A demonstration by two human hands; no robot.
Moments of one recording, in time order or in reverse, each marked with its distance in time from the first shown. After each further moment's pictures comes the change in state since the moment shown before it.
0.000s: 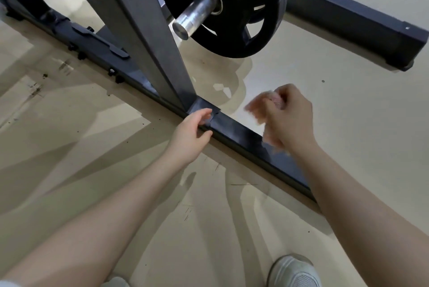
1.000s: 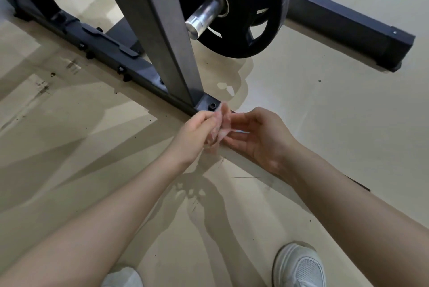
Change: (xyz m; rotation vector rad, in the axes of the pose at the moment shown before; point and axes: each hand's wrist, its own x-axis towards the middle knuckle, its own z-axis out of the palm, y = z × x) left_hand -0.039 0.028 -0.027 -0.450 -0.128 -0.129; right_hand -0.061 -0.054 0.013 0.895 -0.694 0.582
